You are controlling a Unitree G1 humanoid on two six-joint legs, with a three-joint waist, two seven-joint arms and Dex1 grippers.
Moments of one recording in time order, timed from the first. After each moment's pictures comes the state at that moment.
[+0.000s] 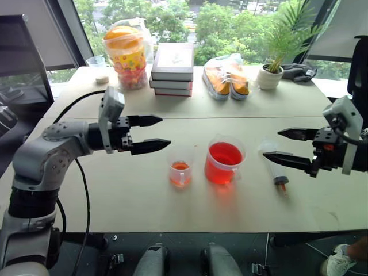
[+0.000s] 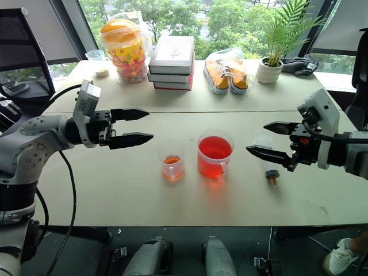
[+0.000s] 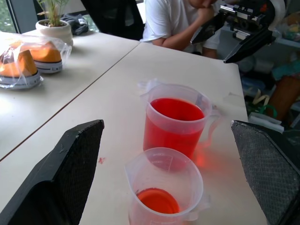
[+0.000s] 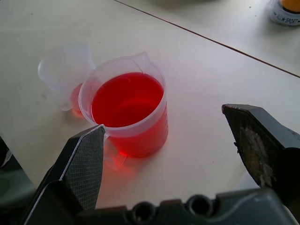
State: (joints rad) left arm -0.60 0.74 0.10 -0.23 -0.77 0.78 -1.04; right arm -0.25 -1.12 -0.50 -0.51 0.85 1.11 0.84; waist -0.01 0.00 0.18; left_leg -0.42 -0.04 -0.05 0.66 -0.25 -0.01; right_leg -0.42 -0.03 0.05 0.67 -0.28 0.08
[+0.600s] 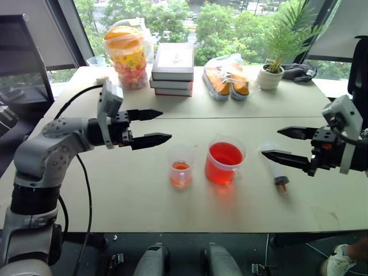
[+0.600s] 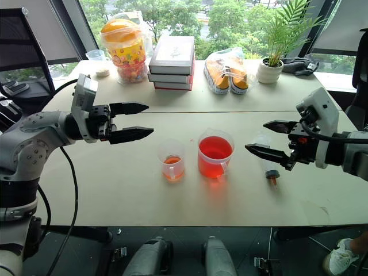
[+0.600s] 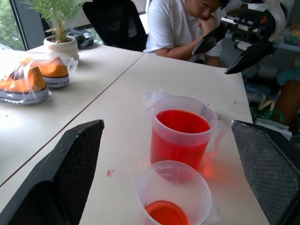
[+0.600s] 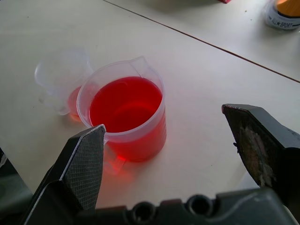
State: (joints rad) left arm -0.63 0.73 0.10 -0.20 -0.77 0.74 -1.03; right arm -0.25 -1.12 -0.50 -0.53 0.88 1.11 0.78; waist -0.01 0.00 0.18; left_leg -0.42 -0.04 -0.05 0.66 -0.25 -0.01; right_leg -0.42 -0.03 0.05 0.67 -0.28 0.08
